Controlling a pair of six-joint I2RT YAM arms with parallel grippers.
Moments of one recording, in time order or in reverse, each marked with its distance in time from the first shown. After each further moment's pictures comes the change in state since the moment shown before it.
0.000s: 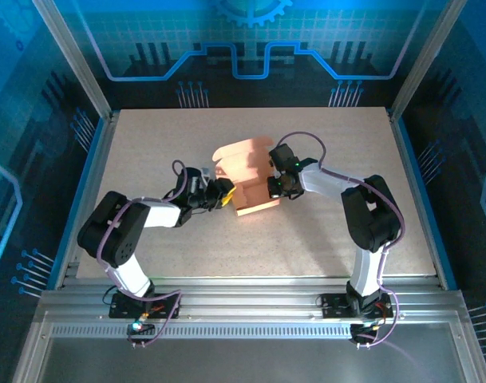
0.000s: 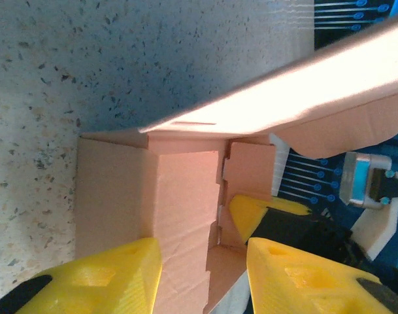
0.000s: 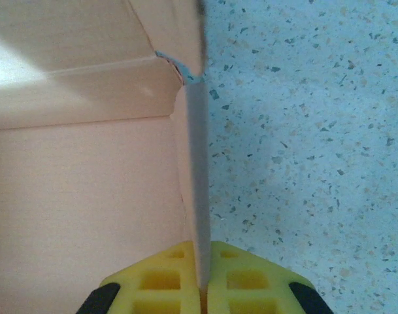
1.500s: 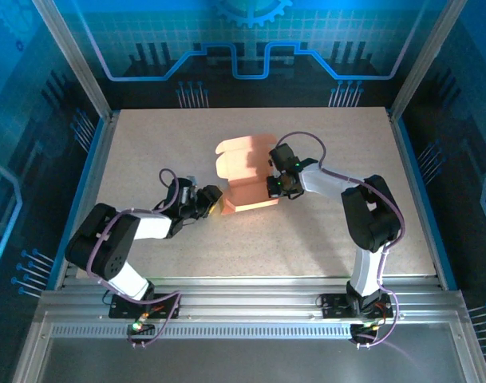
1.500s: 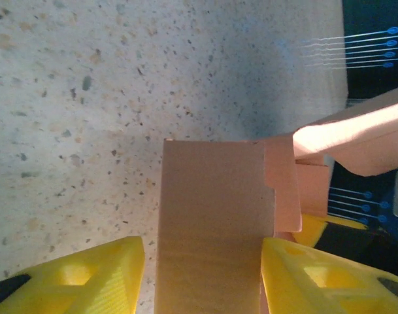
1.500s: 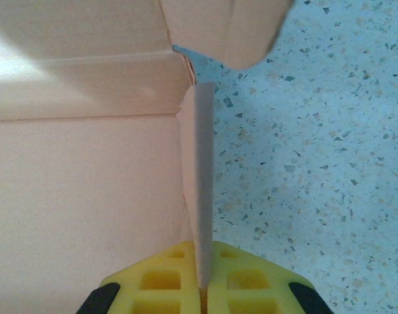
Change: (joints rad) left arm 0.039 -0.121 -0.164 0.008 -0.146 0.080; right arm -0.005 0.000 -0.006 0.028 -0.029 -0.006
